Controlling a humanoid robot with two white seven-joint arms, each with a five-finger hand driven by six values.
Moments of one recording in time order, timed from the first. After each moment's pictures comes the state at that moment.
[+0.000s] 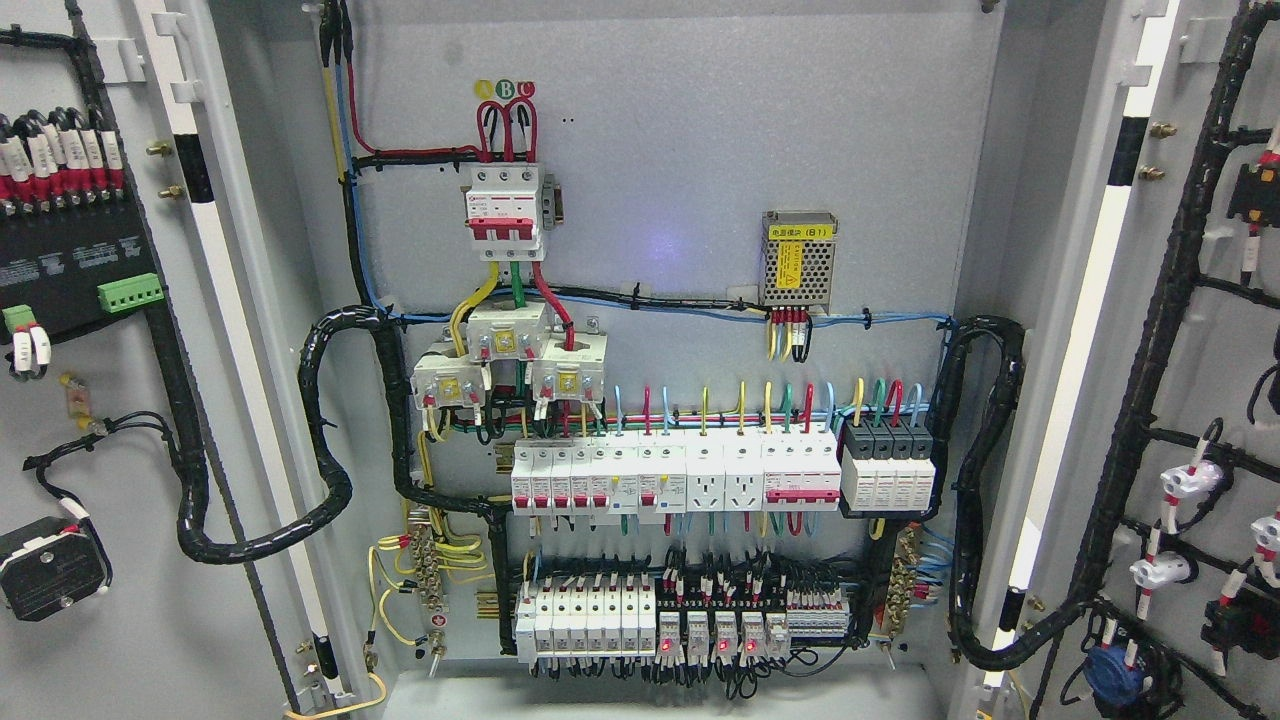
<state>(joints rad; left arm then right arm) 0.47 0.71 0.34 -1.81 1.07 -0.40 -0.07 0.33 -0.22 -0.55 -1.98 -0.80 -0.35 0.50</state>
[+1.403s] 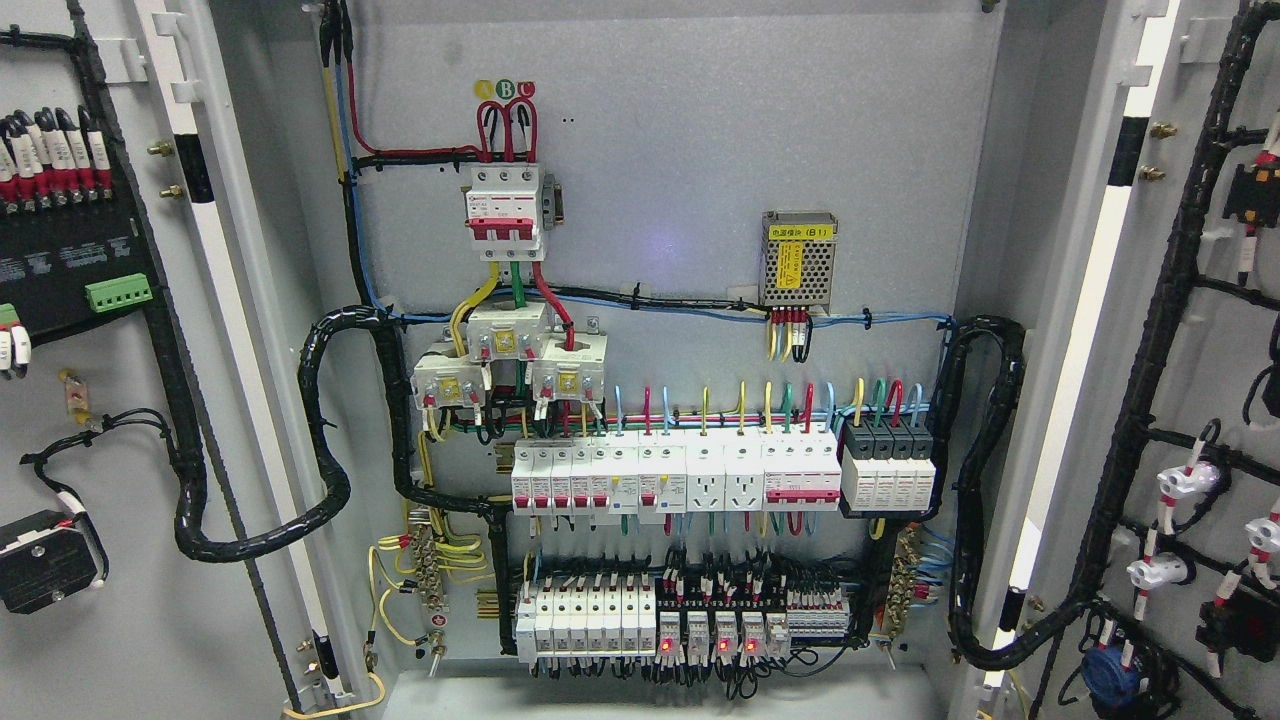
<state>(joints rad) 0.51 0.73 0.34 -1.81 1.09 -0.41 -0.07 0.38 -0.22 -0.52 -2.05 -0.81 -0.36 0.50</state>
